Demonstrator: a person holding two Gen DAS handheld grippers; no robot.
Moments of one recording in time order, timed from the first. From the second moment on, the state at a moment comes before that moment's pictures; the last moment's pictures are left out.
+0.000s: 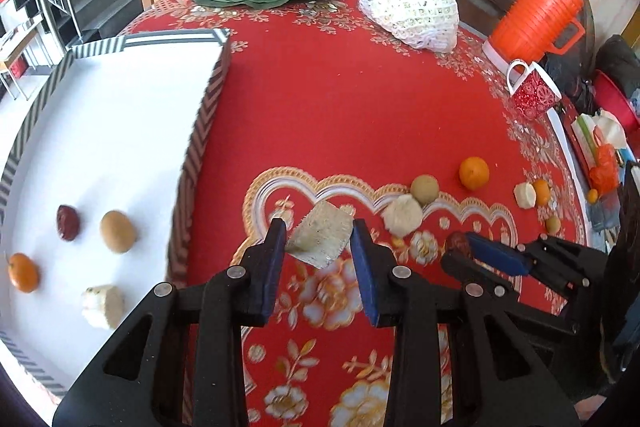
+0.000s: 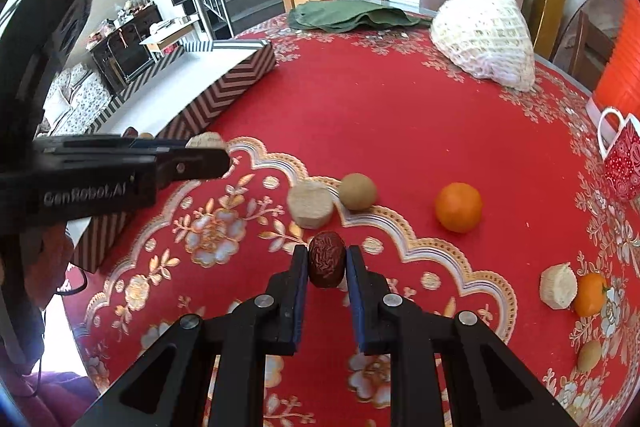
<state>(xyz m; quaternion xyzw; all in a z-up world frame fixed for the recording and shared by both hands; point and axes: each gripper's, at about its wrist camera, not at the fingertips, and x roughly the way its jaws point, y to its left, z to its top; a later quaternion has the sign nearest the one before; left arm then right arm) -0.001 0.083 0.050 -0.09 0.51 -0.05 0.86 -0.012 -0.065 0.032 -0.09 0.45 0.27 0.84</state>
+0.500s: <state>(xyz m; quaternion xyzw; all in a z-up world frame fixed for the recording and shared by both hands) -0.029 0.109 0.060 -0.07 0.48 -0.02 0.87 -0.031 -0.029 0.043 -0.13 0.45 0.29 0.84</state>
